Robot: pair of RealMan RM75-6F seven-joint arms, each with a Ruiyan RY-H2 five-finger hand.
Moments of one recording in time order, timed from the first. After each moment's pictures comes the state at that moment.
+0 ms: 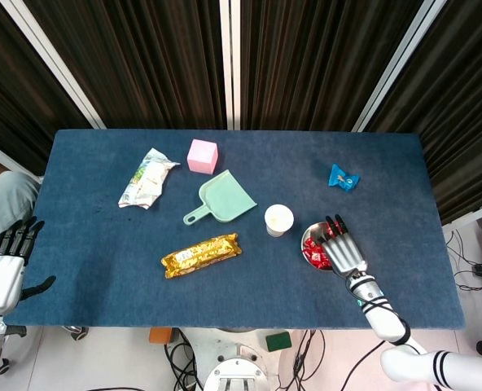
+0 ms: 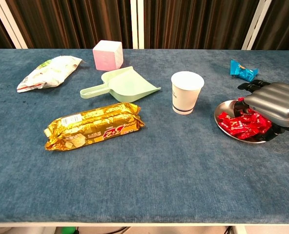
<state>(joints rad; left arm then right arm) -0.06 -1.12 -0.03 -1.61 1.55 1.55 0.06 0.53 -1.53 0.01 -1.48 -1.20 1.08 -0.71</state>
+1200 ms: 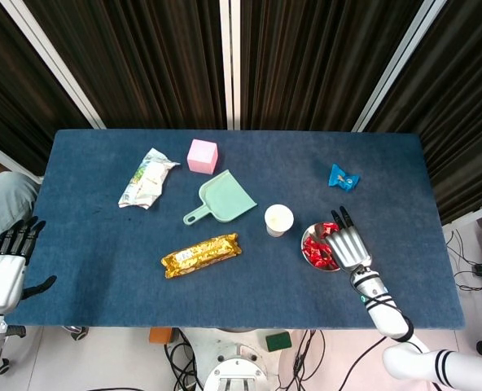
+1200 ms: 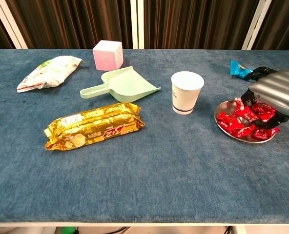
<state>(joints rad) -0.06 -1.12 -0.03 -1.61 1.55 1.54 0.06 0.52 -1.52 0.04 -1.47 -1.24 1.12 -0.67</state>
